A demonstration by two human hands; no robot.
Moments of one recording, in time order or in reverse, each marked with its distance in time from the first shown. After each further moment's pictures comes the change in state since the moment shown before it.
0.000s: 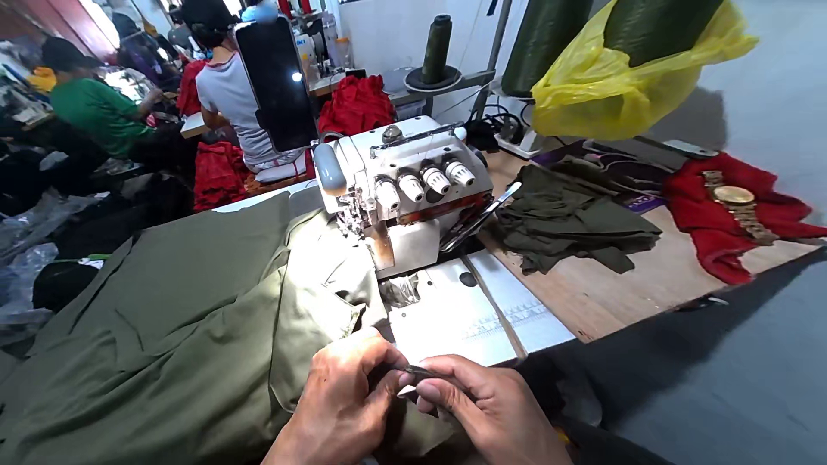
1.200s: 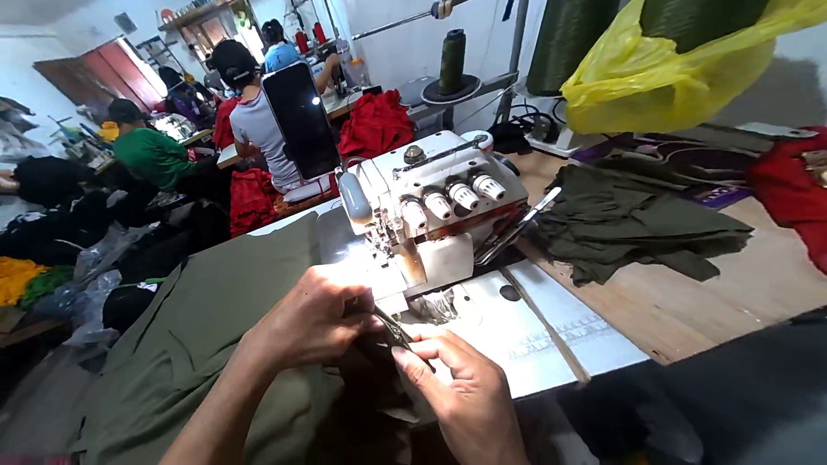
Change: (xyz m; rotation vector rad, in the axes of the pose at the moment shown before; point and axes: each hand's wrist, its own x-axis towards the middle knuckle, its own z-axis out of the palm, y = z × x) left_hand 0.074 0.002 -0.112 0.398 -0.264 0.202; right_hand 0.051 -0.008 0.076 0.050 0.452 -0.148
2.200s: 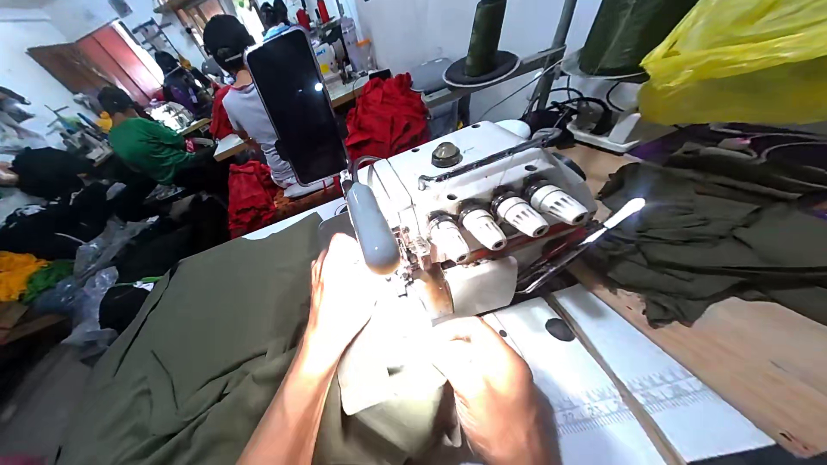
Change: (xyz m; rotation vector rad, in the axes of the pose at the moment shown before) left_hand 0.060 -0.047 0.056 0.076 0.478 -0.660; right_hand 0.050 0.021 0.023 0.122 0.131 0.363
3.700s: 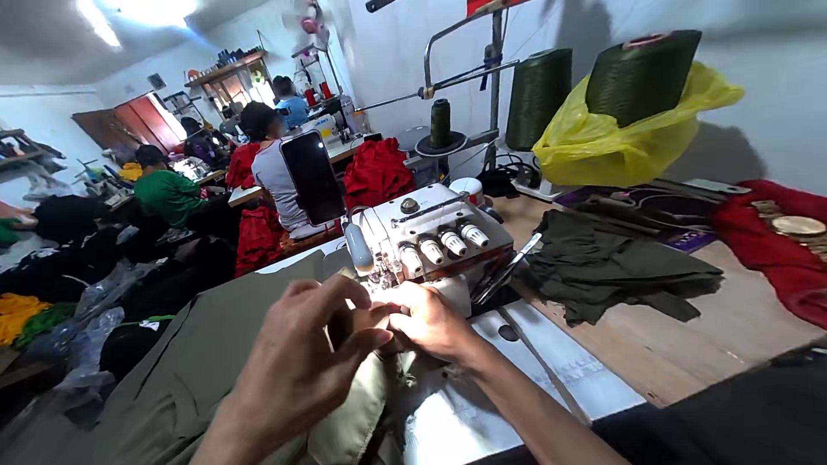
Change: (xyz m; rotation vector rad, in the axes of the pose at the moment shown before) left_hand -0.061 0.048 -0.127 -0.072 -0.054 0.564; right_hand 0.075 -0.035 -0.010 -0.434 -0.672 -0.358
